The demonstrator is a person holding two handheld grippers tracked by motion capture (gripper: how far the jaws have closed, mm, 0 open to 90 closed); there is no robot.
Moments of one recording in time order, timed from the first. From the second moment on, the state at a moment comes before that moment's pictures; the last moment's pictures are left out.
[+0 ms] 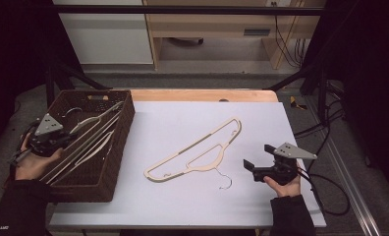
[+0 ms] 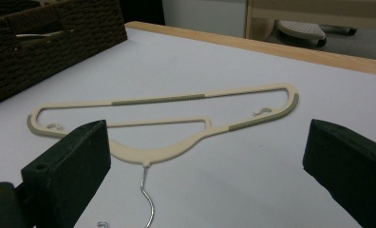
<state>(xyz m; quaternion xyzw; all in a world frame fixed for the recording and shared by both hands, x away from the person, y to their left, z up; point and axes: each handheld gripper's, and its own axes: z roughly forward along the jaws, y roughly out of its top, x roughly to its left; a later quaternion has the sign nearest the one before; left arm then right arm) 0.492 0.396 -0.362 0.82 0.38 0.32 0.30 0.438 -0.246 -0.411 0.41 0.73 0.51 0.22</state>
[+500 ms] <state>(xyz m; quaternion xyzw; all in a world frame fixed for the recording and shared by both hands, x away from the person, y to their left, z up) 0.494 0.396 -0.378 0.83 0.41 0.23 0.29 0.439 -0.245 -0.412 0.41 0.73 0.51 0.22</state>
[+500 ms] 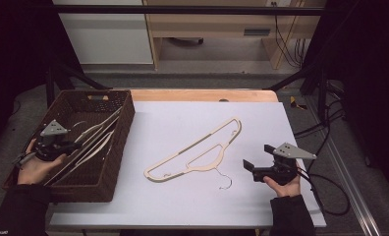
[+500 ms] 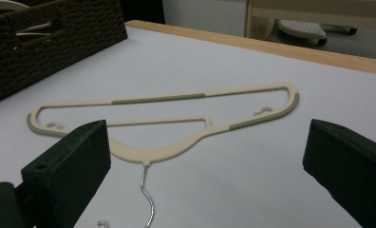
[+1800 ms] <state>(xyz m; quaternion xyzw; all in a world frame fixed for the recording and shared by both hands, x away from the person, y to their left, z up) 0.462 0.365 -0.343 0.82 0.39 0.26 0.34 0.436 -0.245 -0.409 0.41 0.72 0.51 0.22</state>
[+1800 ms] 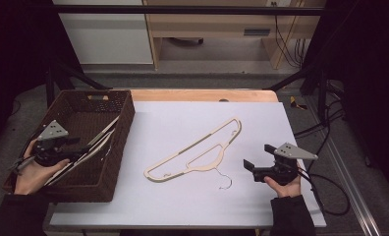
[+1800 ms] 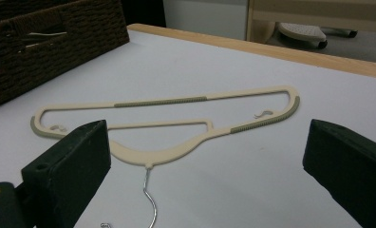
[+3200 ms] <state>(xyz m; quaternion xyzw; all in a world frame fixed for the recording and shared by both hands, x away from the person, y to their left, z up) 0.429 0.199 -0.389 0.76 0.31 0.19 0.54 0.439 -0.217 -0.412 0.40 0.74 0.50 0.20</state>
